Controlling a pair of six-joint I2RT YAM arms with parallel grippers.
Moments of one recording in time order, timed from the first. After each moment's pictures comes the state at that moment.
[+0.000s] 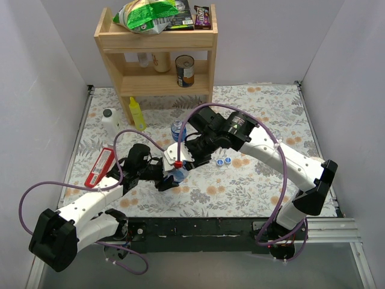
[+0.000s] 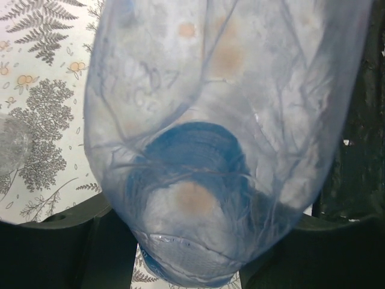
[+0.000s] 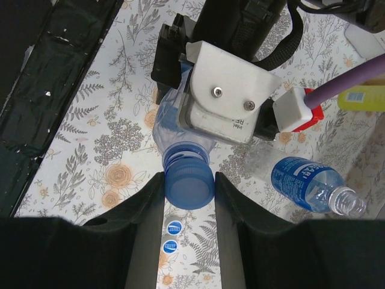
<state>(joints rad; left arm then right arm) -0.53 1.01 0.51 -0.20 0.74 0.54 1.04 1.60 1.78 -1.16 -0.47 -1.04</state>
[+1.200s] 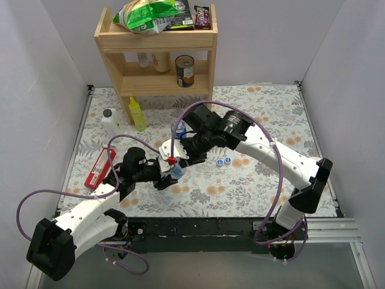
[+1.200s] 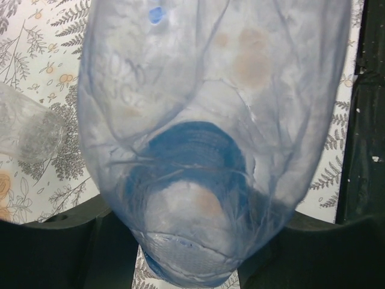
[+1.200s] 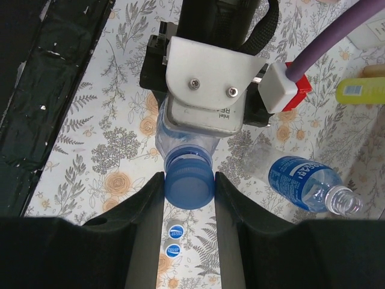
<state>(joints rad) -0.51 0.91 0.43 -0.07 0.69 0.48 1.05 1.64 1.83 -1.14 -0.44 -0.97</state>
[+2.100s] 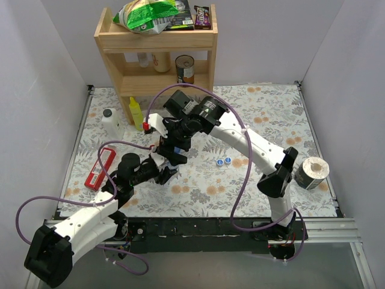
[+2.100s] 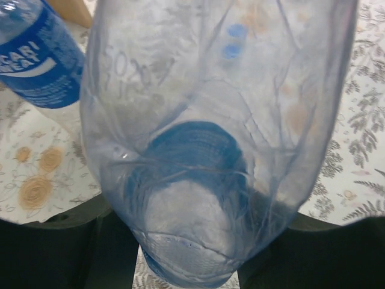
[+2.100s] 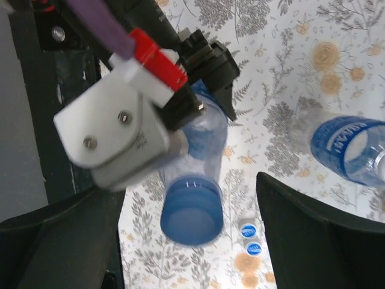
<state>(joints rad) -0.52 0.83 0.31 0.23 0.43 0.22 1.02 1.97 2.24 -1.29 -0.38 -0.42</state>
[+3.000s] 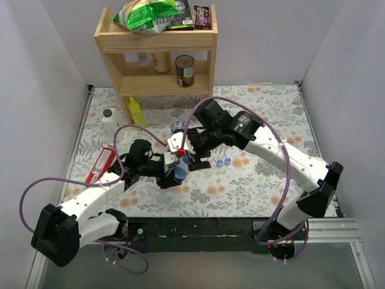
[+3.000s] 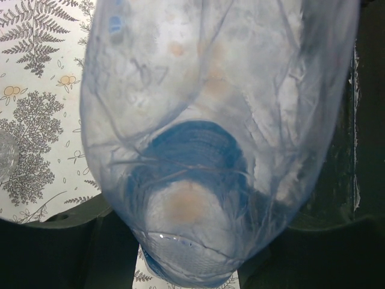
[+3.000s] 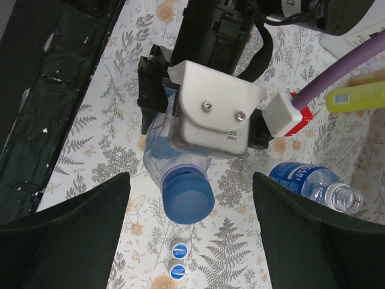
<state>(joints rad) -0.52 1.05 0.56 -0.19 0.80 0.46 0.98 1.56 1.70 -1.01 -0.56 -0.92</state>
